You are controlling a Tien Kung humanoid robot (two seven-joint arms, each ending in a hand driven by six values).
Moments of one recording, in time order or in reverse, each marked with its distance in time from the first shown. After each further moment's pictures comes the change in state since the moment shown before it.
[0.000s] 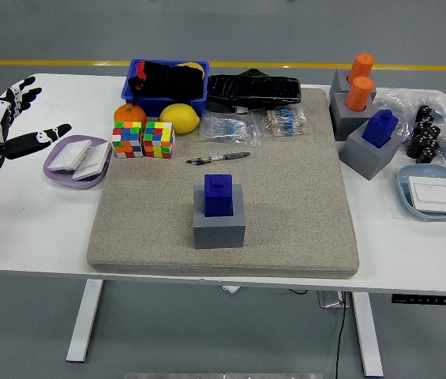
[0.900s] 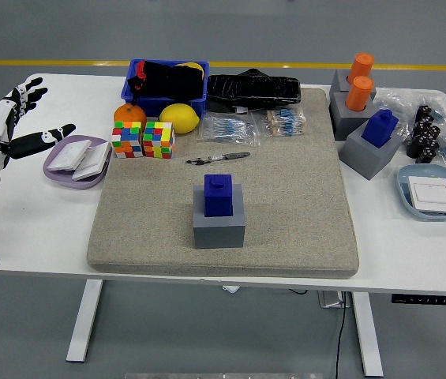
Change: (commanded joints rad) left arm -0.011 -0.005 0.009 -0.009 -0.005 0.000 0.003; right arm -0.010 0.007 -0.019 0.000 0.017 0.011 0.040
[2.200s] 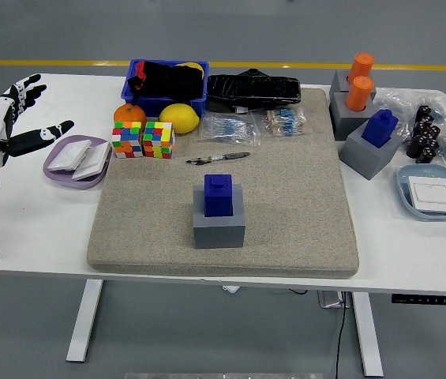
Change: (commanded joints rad) left arm 0.003 0.004 -0.007 -0.011 -0.007 0.000 -0.002; right arm -0.005 -0.008 -0.005 0.000 0.005 0.006 0.018
